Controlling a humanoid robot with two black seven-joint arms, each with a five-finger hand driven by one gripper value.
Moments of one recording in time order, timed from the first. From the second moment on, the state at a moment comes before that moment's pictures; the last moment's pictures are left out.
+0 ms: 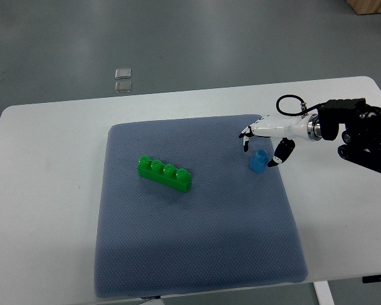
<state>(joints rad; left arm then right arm) 0.00 0.00 -0.10 -0.14 0.07 0.00 0.02 1.12 -0.47 -0.13 0.88 -1.47 0.04 0.39</state>
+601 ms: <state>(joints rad) 0.00 0.00 -0.10 -0.14 0.07 0.00 0.02 1.12 -0.47 -0.13 0.89 -1.48 0.03 0.39</state>
